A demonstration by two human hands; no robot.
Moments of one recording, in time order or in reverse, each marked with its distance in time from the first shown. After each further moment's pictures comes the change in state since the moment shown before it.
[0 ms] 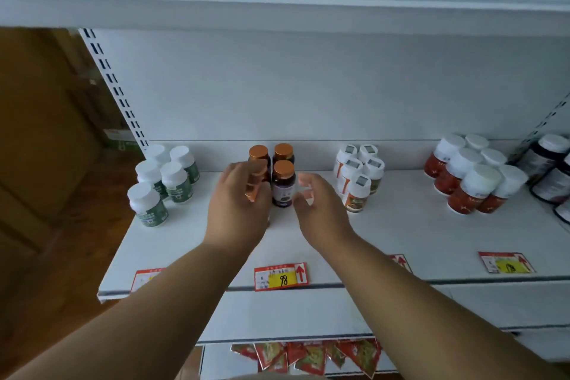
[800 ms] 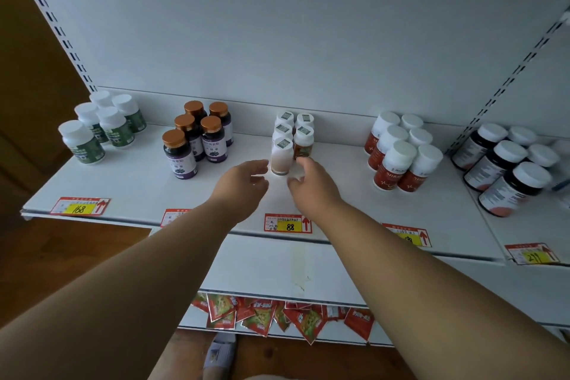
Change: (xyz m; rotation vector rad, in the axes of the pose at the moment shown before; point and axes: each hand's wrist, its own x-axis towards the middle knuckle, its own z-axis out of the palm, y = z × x) left_hand -0.059 0.042 0.139 0.101 -0.342 -0.322; right_hand -0.006 0.096 -0.131 -0.204 -0.206 0.024
